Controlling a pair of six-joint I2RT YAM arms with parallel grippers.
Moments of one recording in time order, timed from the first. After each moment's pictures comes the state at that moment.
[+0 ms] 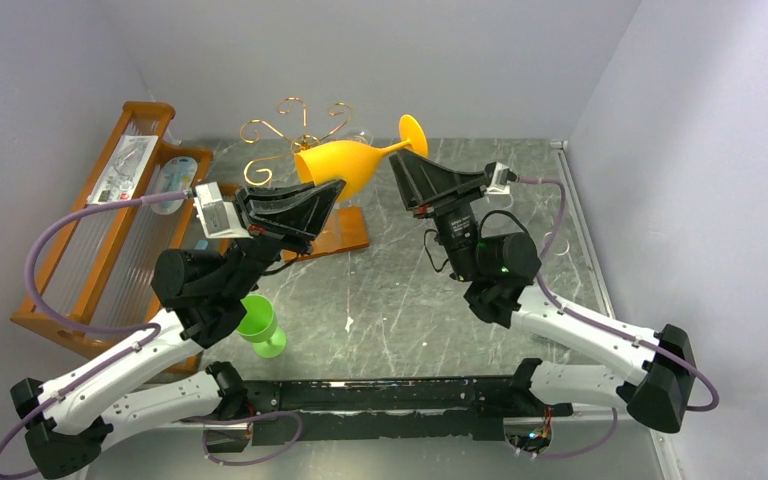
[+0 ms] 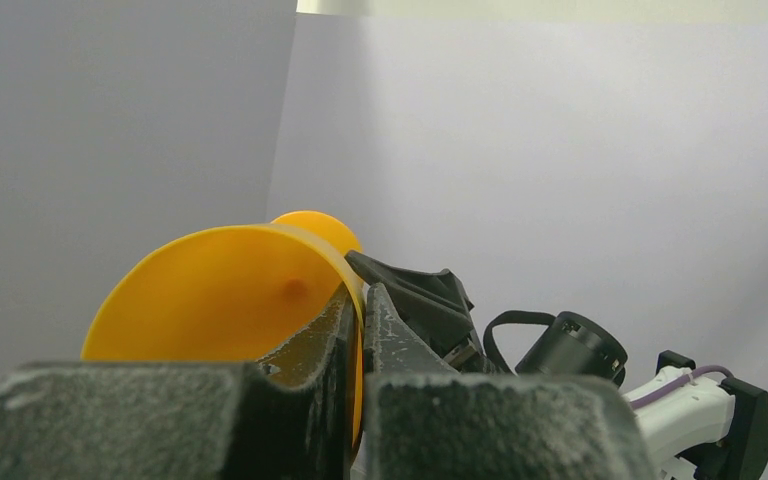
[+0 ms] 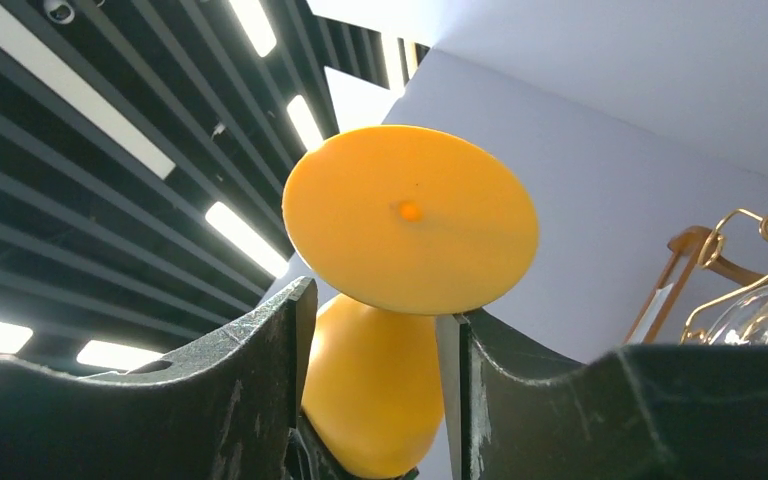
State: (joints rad) left arm -0.93 0.85 0.90 0.69 0.02 -0.27; right arm 0.95 1.10 0.87 0.91 0.38 1.18
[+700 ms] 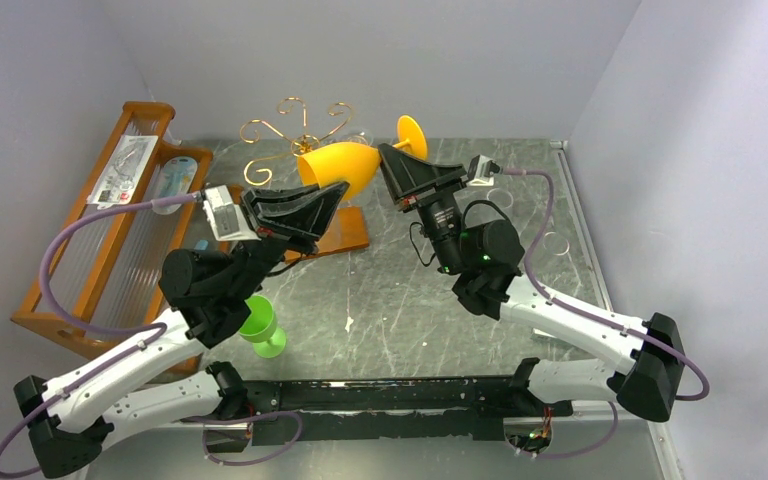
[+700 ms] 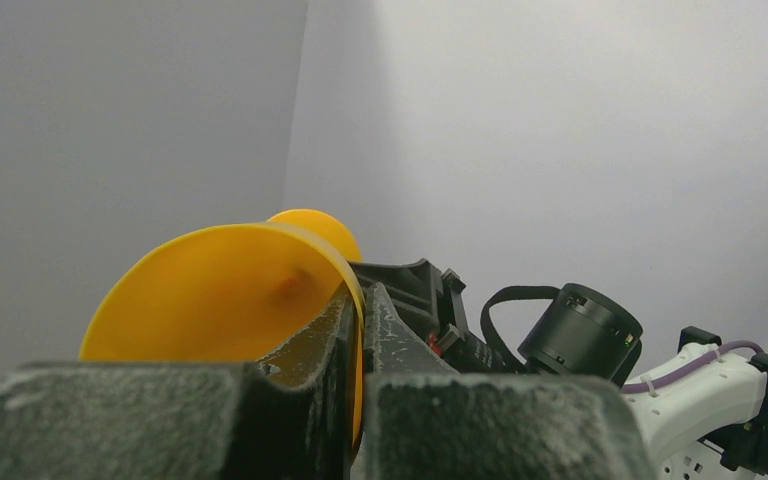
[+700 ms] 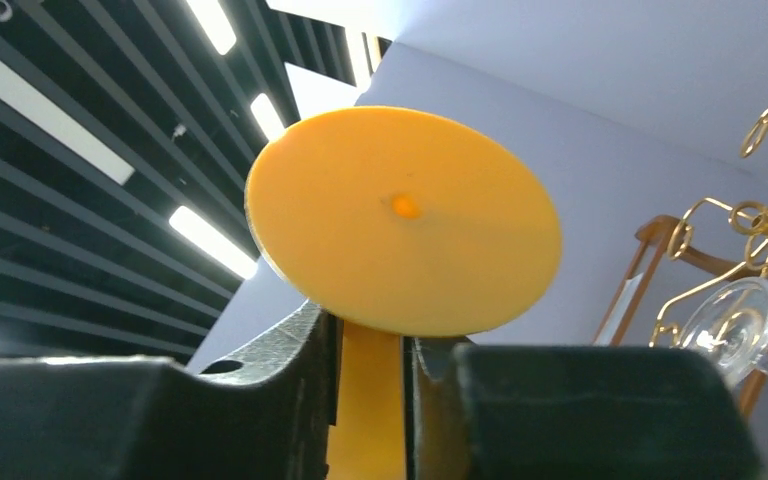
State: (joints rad) left arm -0.93 0.87 0.88 0.70 0.02 -0.23; right arm 0.97 1.19 0.96 0.84 0.41 1.19
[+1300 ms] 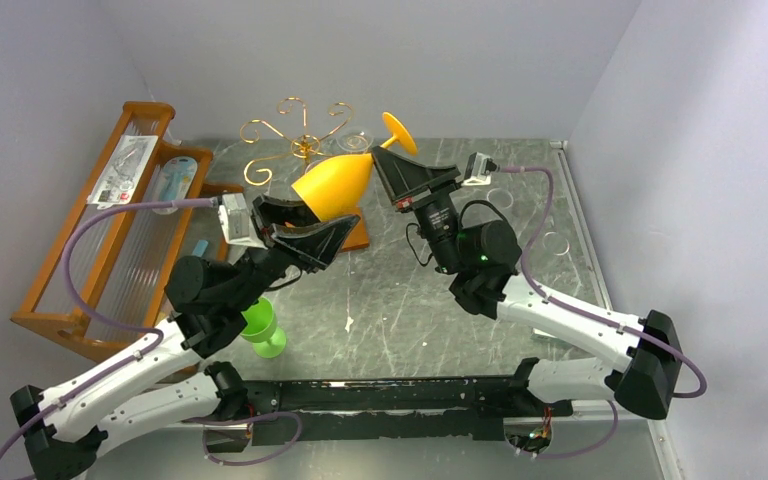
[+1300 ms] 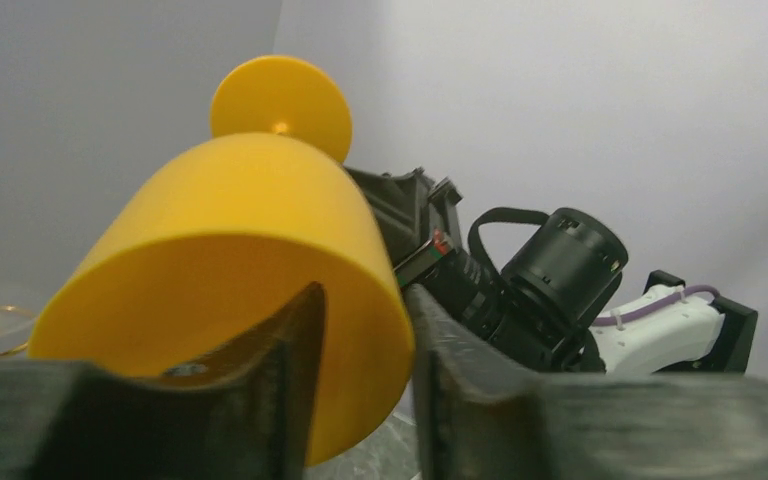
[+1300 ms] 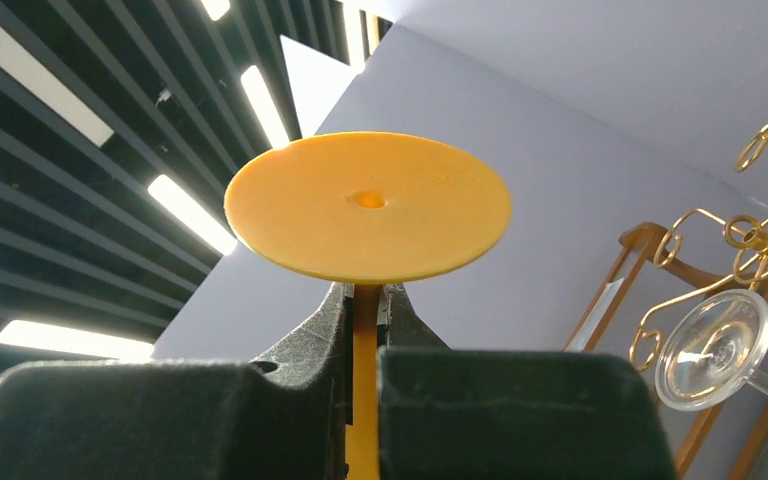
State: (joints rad) left arm -0.93 0.79 0.78 0.60 0.03 -0.34; right arm 0.98 1.21 0.96 0.87 0.38 1.10
